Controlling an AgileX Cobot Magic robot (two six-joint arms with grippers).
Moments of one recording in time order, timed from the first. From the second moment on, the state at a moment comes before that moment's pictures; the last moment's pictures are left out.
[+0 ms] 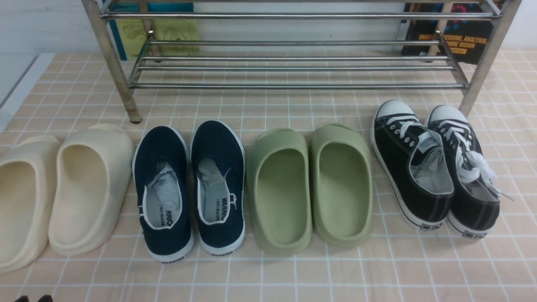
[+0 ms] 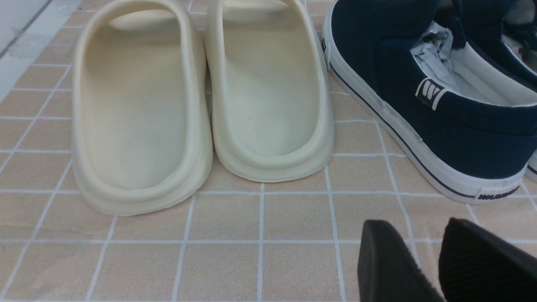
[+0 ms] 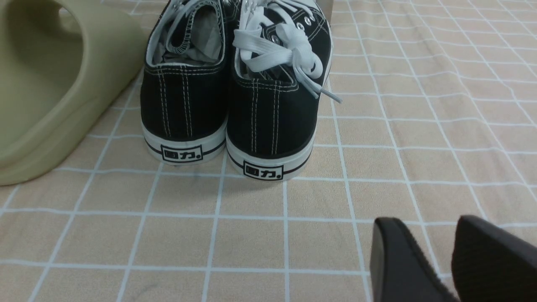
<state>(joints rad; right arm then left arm) -0.07 -0.01 0.02 0.10 0.38 -0.11 -0.04 -0.01 0.02 0.00 0.37 0.00</state>
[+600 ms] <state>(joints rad) -0.07 -0.01 0.02 0.10 0.32 -0.11 -0.04 -0.01 0.02 0.00 0.37 0.00</state>
